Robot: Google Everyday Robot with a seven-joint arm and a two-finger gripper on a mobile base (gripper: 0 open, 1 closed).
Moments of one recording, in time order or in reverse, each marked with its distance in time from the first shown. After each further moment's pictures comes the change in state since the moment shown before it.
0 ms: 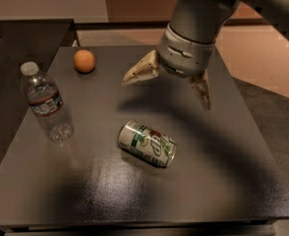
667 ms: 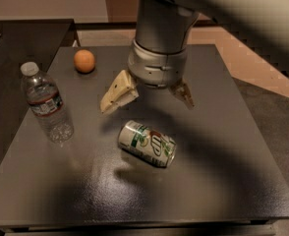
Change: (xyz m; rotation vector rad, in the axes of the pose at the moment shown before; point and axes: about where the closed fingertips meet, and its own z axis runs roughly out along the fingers) arm -0.038 -0.026 0.015 -0.111 -0.035 -0.423
